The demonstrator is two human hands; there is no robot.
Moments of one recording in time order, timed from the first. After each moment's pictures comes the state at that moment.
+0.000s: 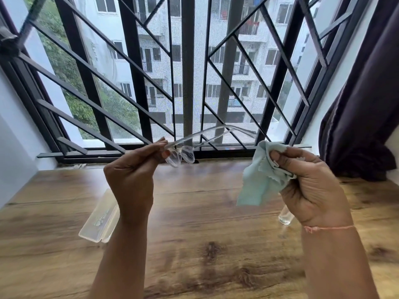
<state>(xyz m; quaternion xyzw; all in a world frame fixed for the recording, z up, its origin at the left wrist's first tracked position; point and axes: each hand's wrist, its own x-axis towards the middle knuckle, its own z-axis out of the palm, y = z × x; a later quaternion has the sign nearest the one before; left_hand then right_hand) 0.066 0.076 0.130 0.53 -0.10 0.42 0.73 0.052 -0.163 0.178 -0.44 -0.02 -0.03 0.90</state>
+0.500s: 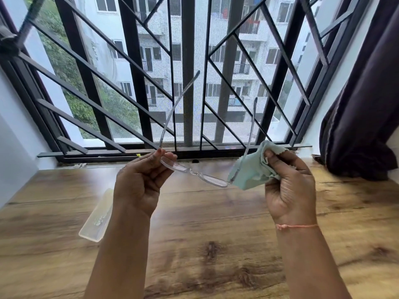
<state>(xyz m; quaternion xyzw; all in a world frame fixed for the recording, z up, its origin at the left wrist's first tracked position) 0.061 0.079 0.139 0.41 0.08 0.11 0.90 0.068 -0.140 0.152 -0.37 0.05 -0.19 0.91</state>
